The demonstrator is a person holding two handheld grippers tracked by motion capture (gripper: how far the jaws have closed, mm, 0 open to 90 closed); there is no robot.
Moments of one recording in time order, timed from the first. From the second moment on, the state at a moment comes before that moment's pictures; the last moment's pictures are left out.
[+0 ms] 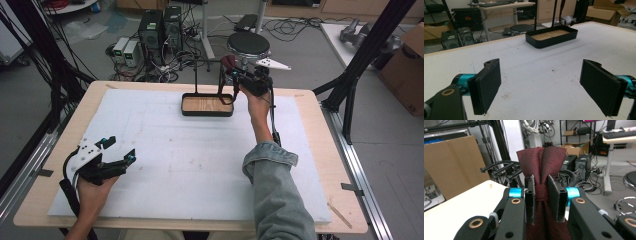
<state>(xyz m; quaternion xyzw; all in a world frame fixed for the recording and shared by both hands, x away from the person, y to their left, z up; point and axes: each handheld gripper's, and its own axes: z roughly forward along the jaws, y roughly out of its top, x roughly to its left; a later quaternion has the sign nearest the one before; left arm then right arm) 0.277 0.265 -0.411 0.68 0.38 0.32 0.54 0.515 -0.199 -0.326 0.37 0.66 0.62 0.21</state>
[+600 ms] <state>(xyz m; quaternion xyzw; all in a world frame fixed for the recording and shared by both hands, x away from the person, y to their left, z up) 0.277 0.265 -0.411 0.68 0.38 0.32 0.54 0.519 -0.217 -0.328 0.39 0.64 0.62 0.22</state>
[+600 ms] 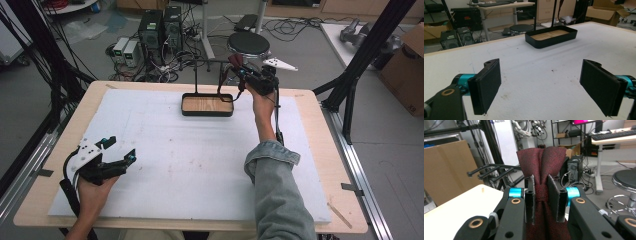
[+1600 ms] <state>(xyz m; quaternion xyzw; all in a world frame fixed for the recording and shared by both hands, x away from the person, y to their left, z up) 0.276 0.265 -0.411 0.68 0.38 0.32 0.55 0.526 -0.229 -0.342 0.43 0.65 0.59 0.22</state>
